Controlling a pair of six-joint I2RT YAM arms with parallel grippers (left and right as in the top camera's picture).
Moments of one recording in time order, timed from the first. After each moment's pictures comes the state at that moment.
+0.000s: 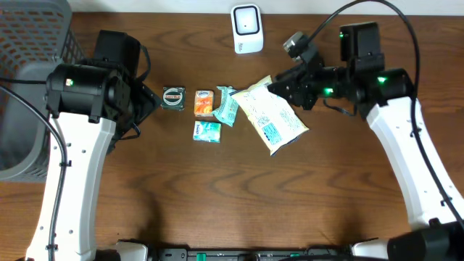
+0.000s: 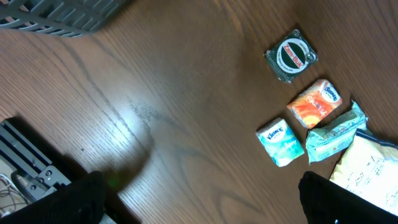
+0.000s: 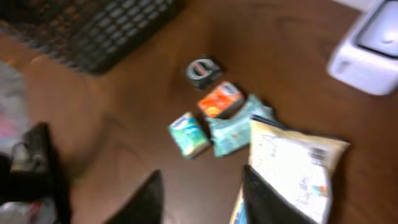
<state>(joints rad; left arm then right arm) -0.15 1.49 1.76 -1.61 -0.21 -0.96 0.21 1.57 1.49 -0.80 -0.74 -0.31</state>
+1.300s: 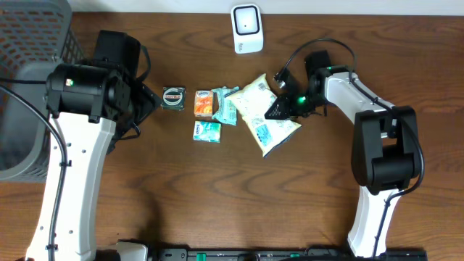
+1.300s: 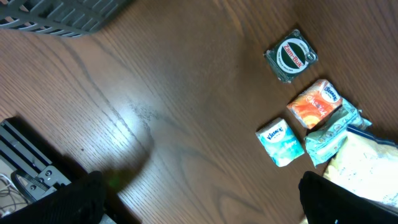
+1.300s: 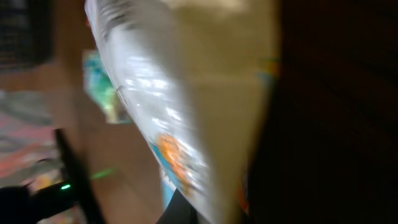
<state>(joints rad) -0.15 1.49 1.76 -1.61 -0.21 -0.96 0.17 2.16 1.49 -0.80 -0.84 -0.14</state>
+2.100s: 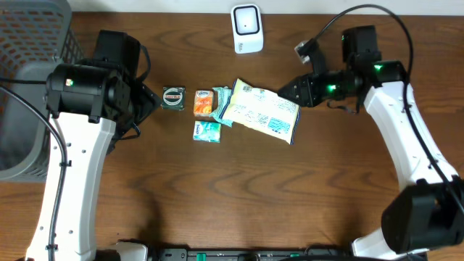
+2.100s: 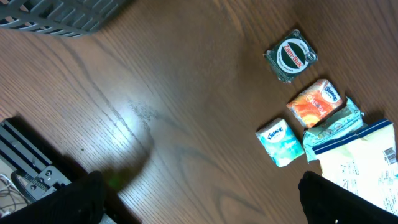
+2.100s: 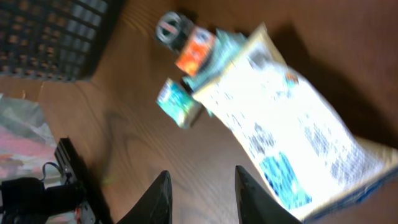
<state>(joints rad) -0.15 1.49 1.76 -1.61 -0.21 -0.96 0.13 1.73 1.48 -0.91 -0.76 -0.15</state>
